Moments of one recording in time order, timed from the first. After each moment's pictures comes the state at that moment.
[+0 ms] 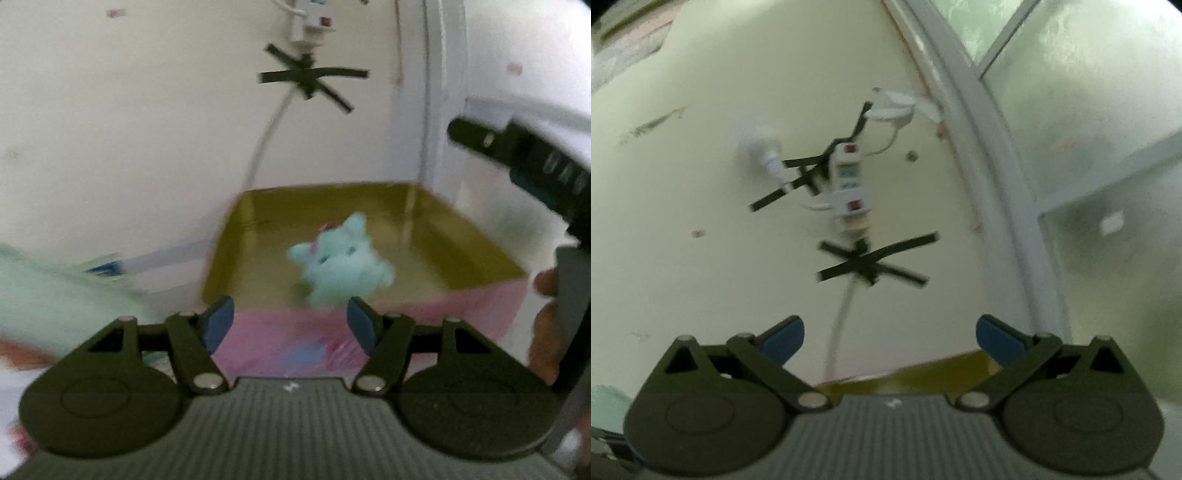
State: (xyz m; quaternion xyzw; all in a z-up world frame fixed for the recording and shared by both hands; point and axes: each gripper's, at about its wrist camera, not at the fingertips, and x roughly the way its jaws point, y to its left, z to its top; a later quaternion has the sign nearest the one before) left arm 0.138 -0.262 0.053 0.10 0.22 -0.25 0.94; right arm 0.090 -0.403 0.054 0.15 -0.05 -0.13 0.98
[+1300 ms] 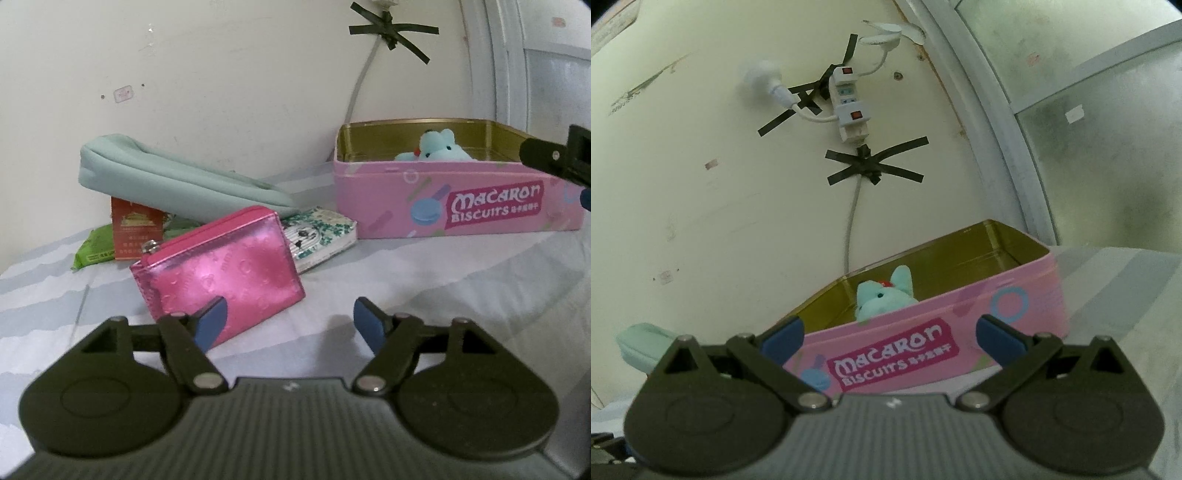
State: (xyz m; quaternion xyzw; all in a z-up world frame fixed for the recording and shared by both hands) left arm 0.093 -0.175 -0.002 0.12 0.25 -0.12 0.95; right arm 0.042 -0.328 0.004 0.20 0.07 -0.15 0.97
